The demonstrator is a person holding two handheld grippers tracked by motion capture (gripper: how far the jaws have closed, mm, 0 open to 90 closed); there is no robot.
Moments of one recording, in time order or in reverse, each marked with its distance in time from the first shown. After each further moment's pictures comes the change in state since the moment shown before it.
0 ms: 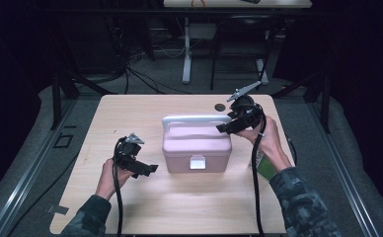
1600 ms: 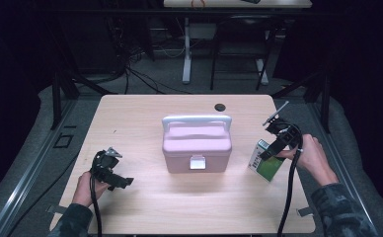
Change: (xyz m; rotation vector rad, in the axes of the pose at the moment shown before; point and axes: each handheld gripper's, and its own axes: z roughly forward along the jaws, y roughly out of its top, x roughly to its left) left arm 0.046 -0.069 -0.008 0.154 0.085 -0.029; right arm -0.049 -0.098 -0.033 0.459 -0.013 0.170
